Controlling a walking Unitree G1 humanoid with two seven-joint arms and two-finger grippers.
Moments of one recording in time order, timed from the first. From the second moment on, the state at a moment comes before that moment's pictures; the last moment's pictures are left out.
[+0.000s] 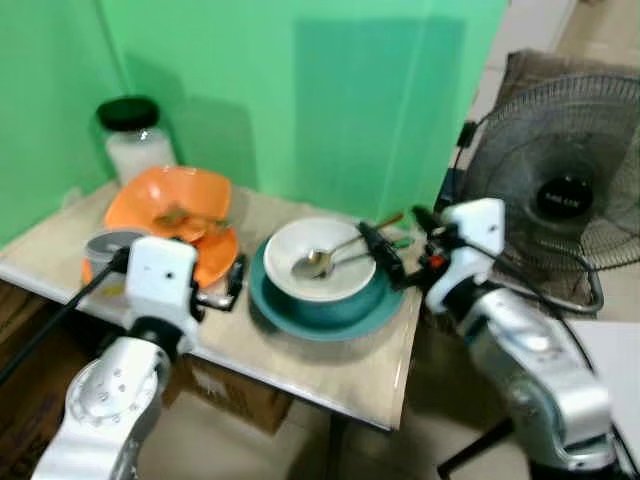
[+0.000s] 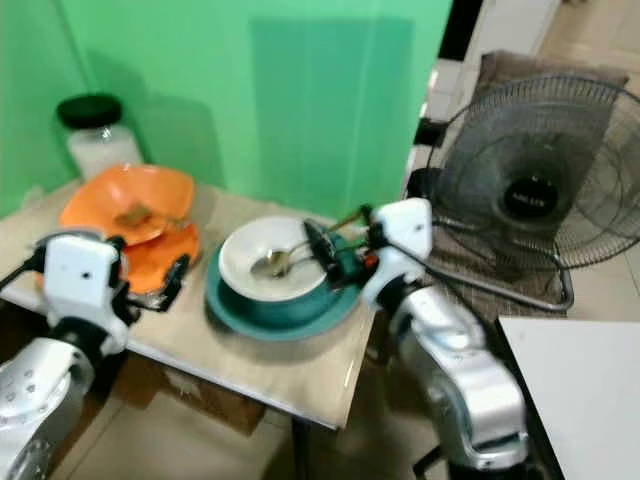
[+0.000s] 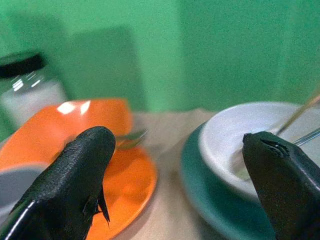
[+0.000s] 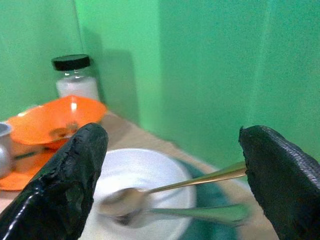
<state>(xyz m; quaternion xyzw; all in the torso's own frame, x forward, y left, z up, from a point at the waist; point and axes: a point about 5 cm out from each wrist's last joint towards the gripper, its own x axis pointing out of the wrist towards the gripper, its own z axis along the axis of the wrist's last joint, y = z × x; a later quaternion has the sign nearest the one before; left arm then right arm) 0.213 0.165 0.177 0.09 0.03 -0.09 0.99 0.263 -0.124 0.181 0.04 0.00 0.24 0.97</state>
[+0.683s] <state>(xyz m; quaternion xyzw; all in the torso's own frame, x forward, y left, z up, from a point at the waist) 0.195 0.166 0.173 0.13 0.09 -0.31 0.94 0.329 -0.130 0.207 -0.17 0.13 0.43 0.88</state>
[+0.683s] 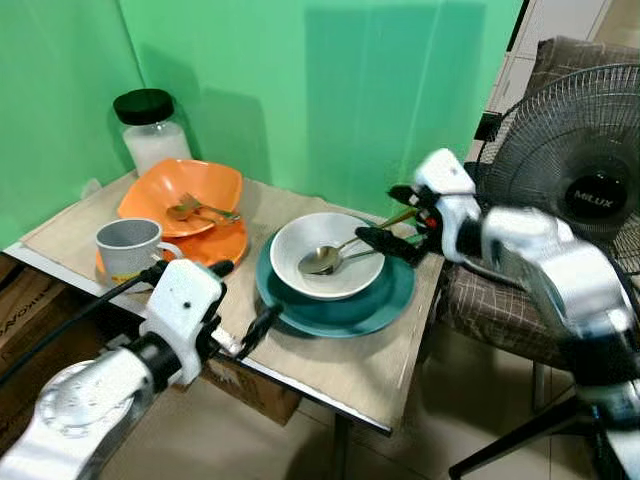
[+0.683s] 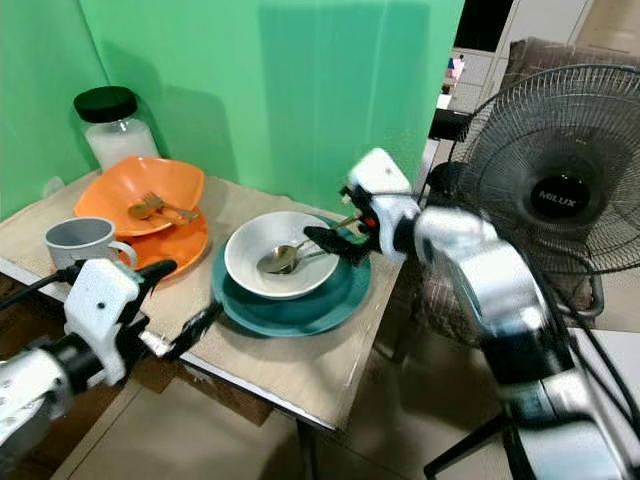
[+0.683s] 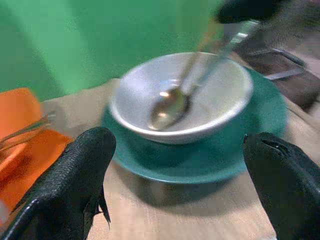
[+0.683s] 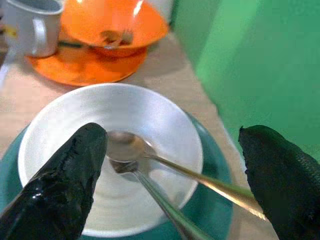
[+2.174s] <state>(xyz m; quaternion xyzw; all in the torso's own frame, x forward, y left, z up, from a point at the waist) 0.174 0.193 0.144 0.17 0.13 -0.36 0.91 0.375 -0.103 0.182 -0.36 0.25 0.48 0.76</state>
